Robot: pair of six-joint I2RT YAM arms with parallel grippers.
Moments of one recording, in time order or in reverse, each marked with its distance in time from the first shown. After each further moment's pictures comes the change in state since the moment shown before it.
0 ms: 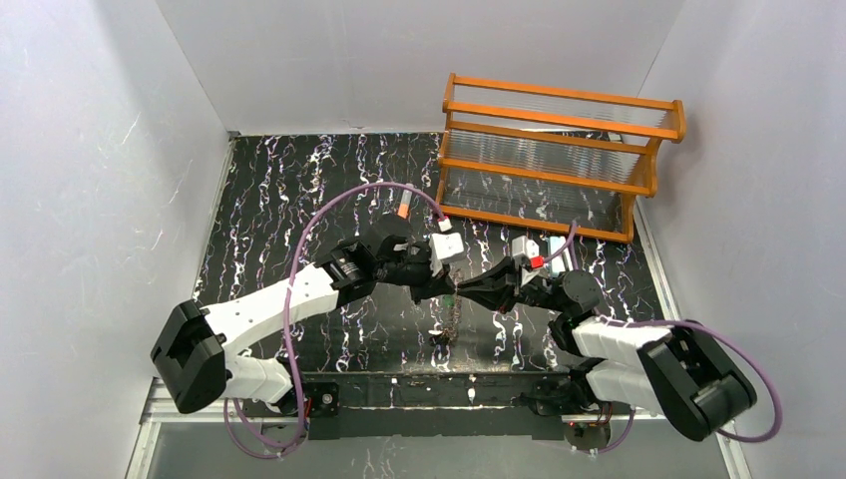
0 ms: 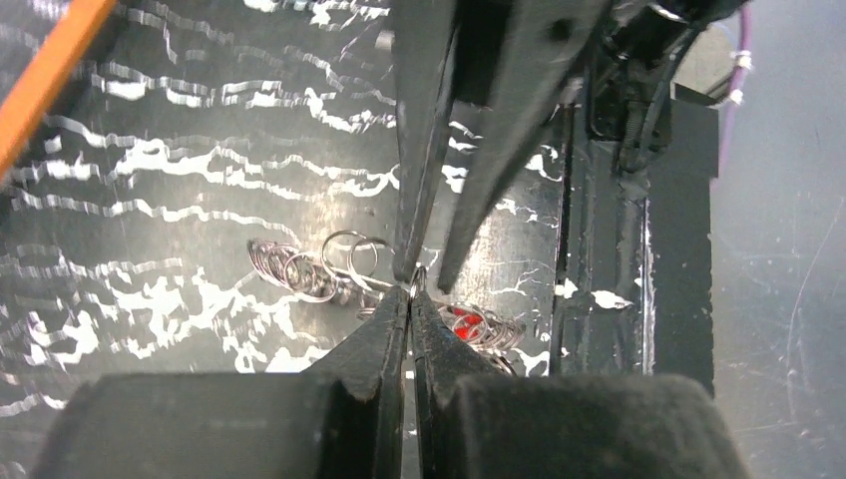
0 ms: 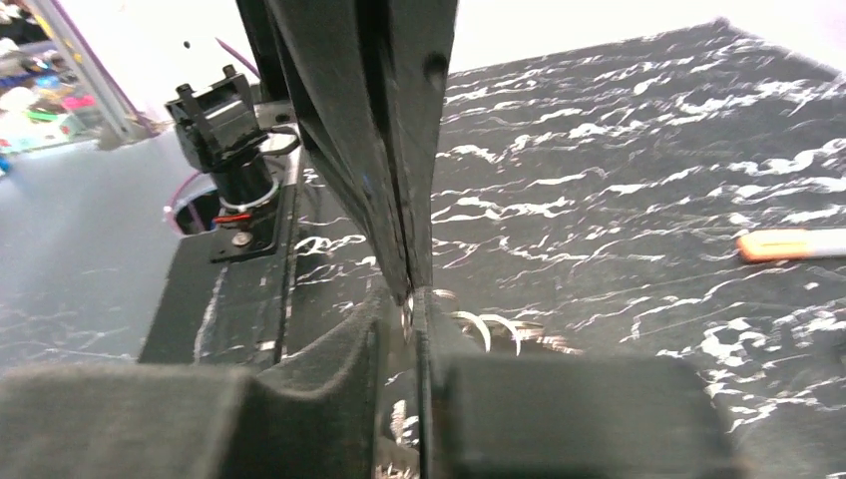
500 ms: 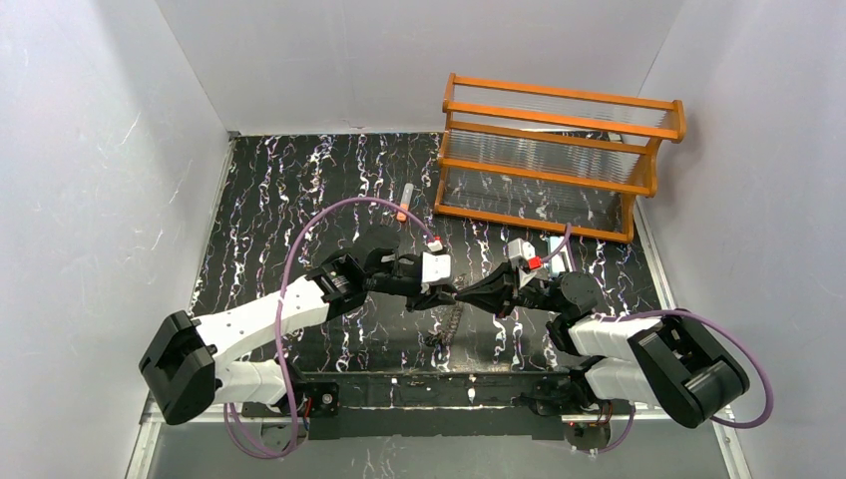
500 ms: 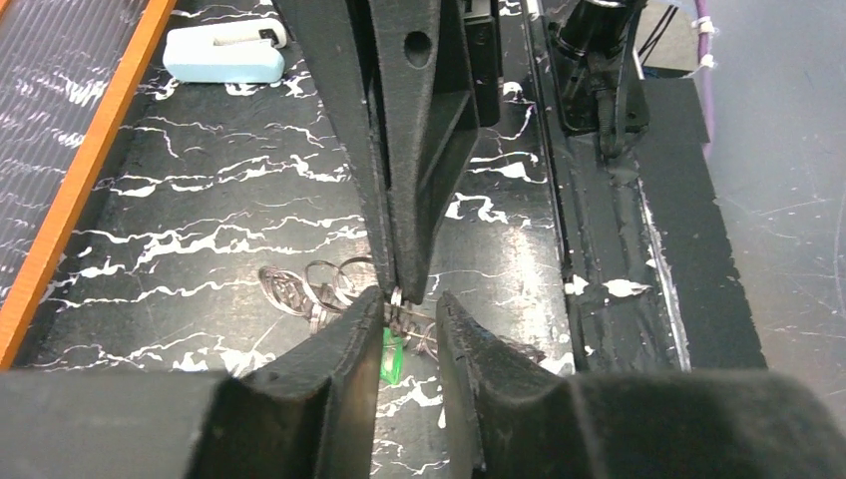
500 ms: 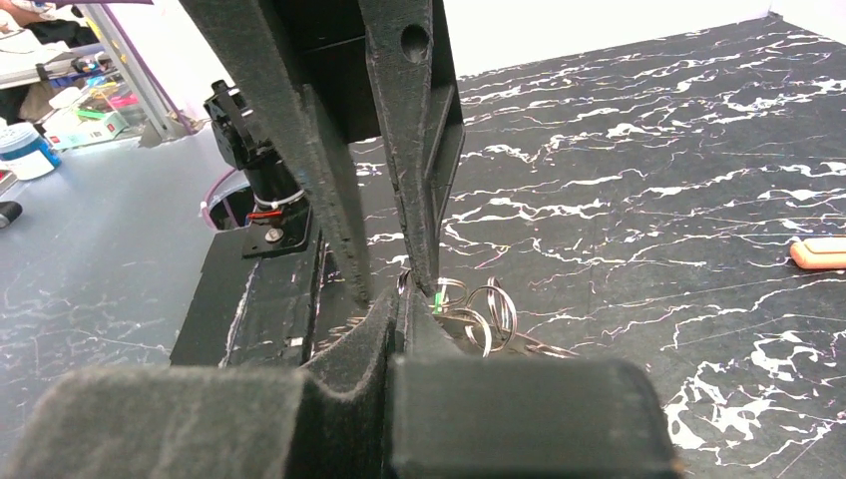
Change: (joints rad) left arm -0.008 -0.075 -0.121 0.145 0.093 0.130; right arm 0.011 0.027 -0.001 0.057 -0.024 0.034
